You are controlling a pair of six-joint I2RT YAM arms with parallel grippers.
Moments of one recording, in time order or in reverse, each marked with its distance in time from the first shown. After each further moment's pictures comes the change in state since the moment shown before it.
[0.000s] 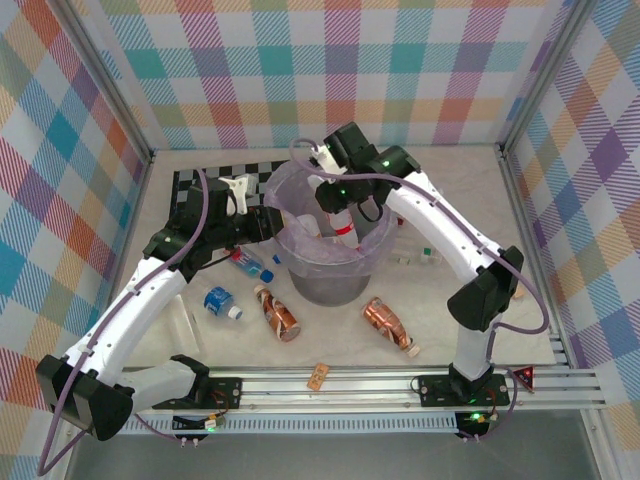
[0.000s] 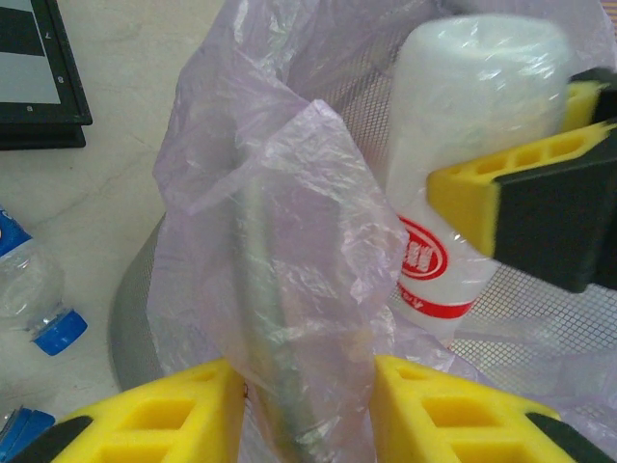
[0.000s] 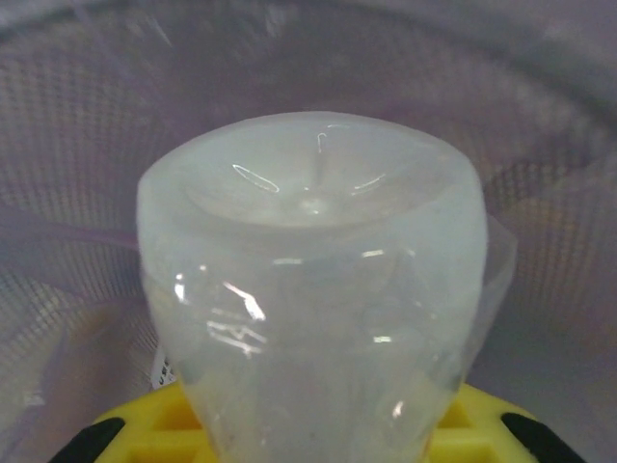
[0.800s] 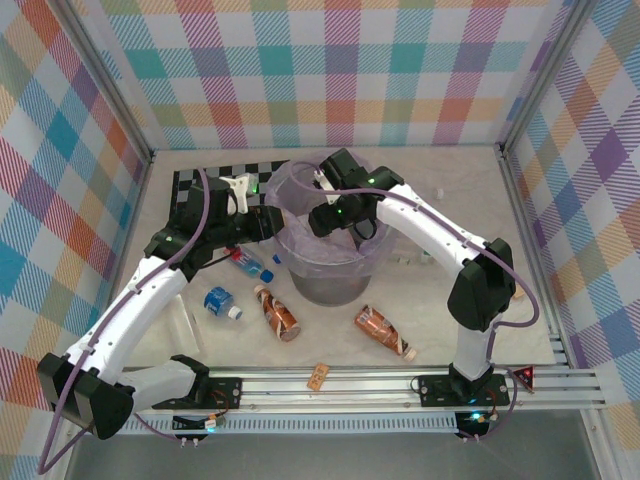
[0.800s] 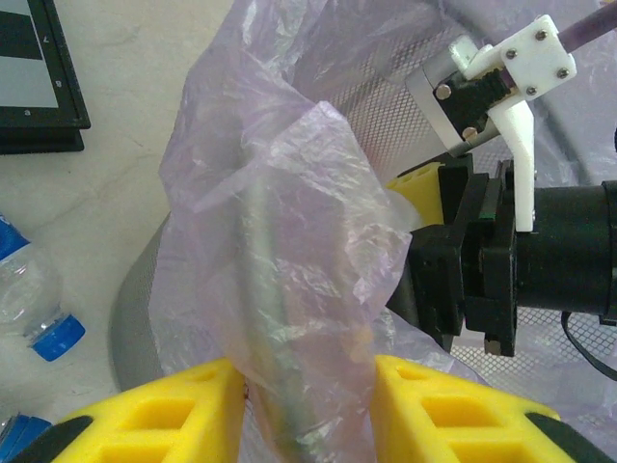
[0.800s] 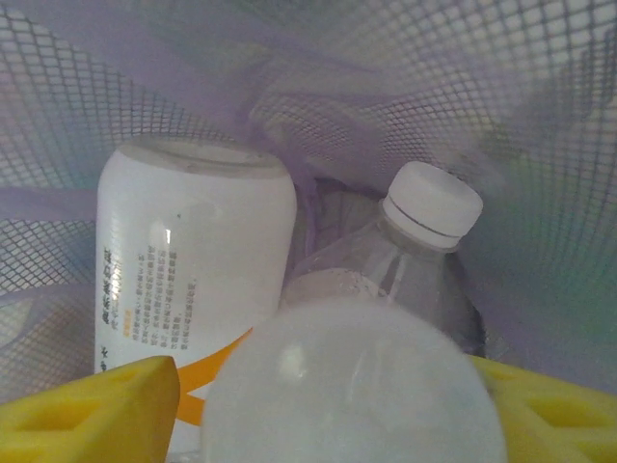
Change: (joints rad) left arm 0.000 0.009 0.000 0.013 0.000 0.000; right arm 0.000 -0.004 -0.238 0.128 -0.016 0.130
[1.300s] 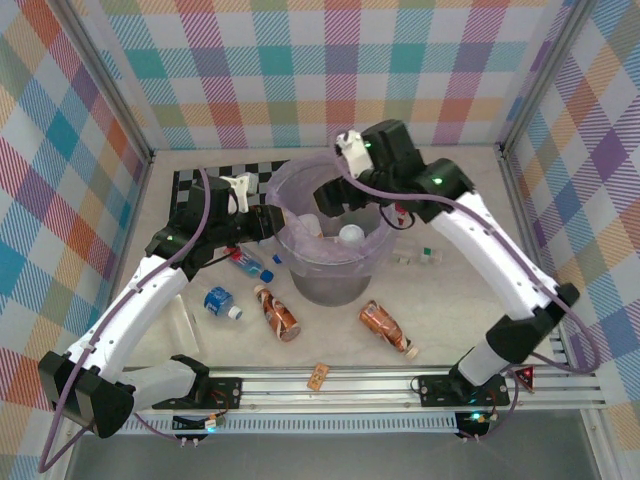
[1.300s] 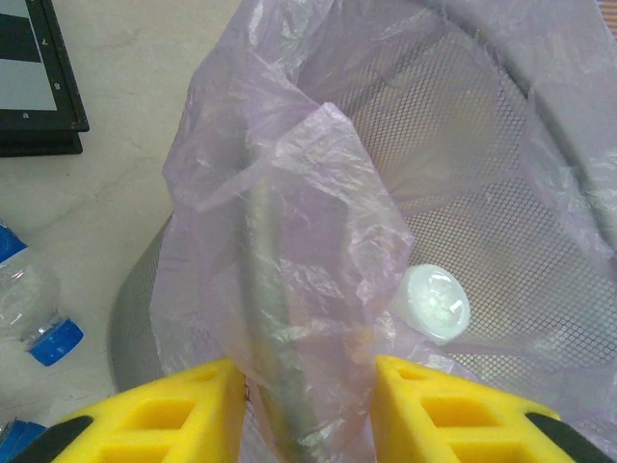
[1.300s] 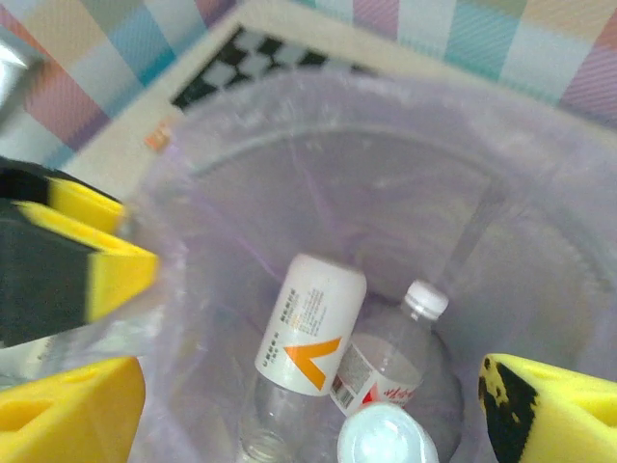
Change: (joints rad) left arm 0.000 0.006 0.000 0.008 0.000 -0.003; right arm -0.015 -0.305 0.122 -0.010 -0.080 -0.086
